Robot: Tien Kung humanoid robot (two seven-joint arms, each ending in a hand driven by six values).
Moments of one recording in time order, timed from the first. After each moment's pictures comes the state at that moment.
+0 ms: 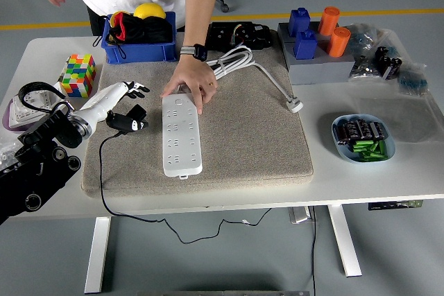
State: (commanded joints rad) left arm -0.58 0.33 -0.85 -0.97 1.66 0.10 0.01; right arm 0.03 -0.21 1.20 0.21 -0.80 -0.03 -0.15
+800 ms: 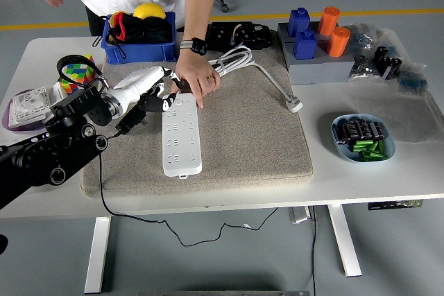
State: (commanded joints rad) left arm -0.82 0.27 -0.54 -0.84 1.54 0.09 -0.01; right arm 0.03 -0.22 1.18 0.21 -0.79 -0.03 -0.15
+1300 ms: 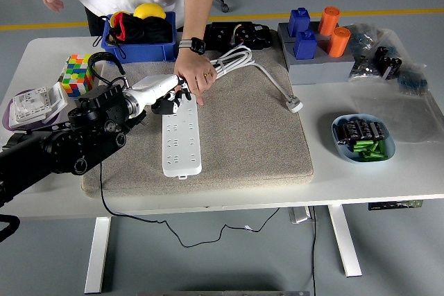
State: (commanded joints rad) left arm -0.96 0.18 -0.30 -0.66 1.47 0.10 0.02; right arm 0.04 -0.22 1.16 0.20 -0.77 -0.03 -0.14
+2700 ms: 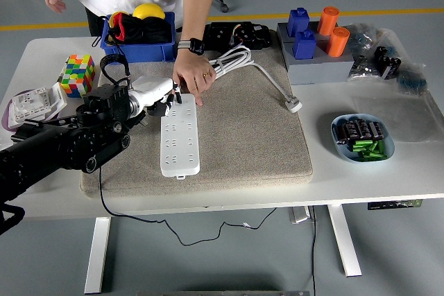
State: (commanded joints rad) left arm -1.01 0.12 -0.13 -0.52 1.46 0.11 0.05; right arm 0.04 -0.22 1.15 0.20 -0.76 -0.04 -0.15
